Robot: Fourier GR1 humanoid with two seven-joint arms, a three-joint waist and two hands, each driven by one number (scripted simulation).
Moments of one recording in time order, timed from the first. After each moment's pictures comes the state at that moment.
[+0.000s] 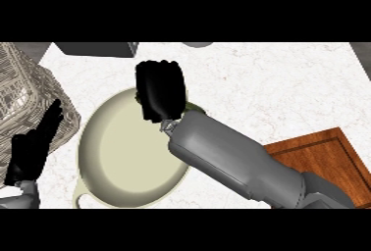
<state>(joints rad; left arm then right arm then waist) -0.04 0.27 0.14 -1.51 -0.13 -0.02 0.13 -1.11 0.00 0.78 -1.00 0.73 -0.40 0.84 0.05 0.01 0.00</state>
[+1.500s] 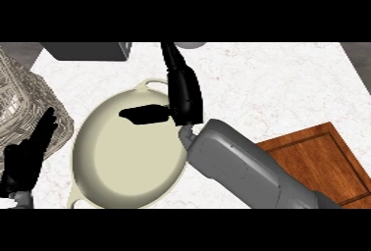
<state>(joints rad) 0.03 0.25 0.16 -1.56 -0.14 -0.02 0.13 -0.92 -0.02 0.65 -1.15 0.08 -0.81 0.28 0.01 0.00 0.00</state>
